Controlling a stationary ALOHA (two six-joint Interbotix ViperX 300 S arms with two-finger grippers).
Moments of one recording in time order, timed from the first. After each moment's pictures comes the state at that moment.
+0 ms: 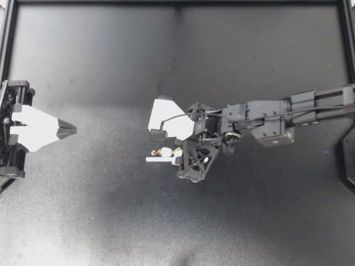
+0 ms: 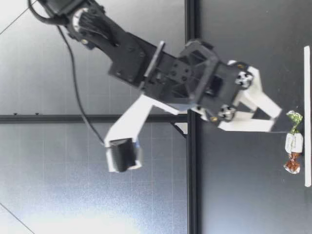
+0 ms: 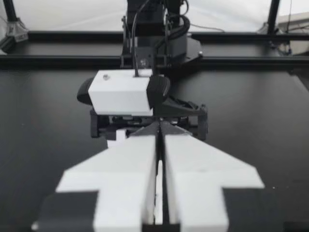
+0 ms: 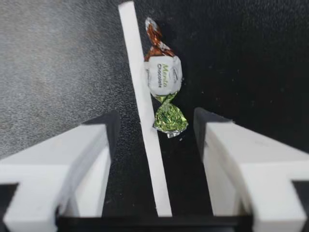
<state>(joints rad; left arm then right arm) 0.01 -0.90 1.29 0.00 -0.34 0.01 -0.08 0.31 0.39 0.07 0.44 0.08</state>
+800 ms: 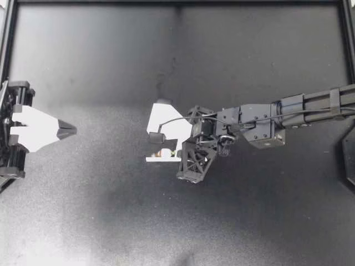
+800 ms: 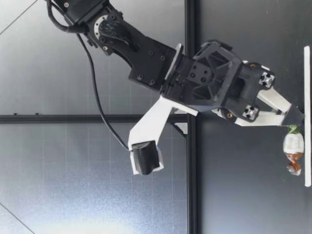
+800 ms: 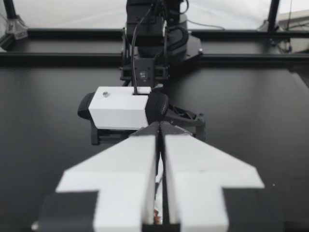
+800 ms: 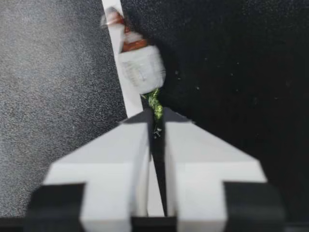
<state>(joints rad) 0.01 -0.90 1.30 0.00 -0.34 0.01 -0.08 0.35 0.38 0.06 0.45 0.09</state>
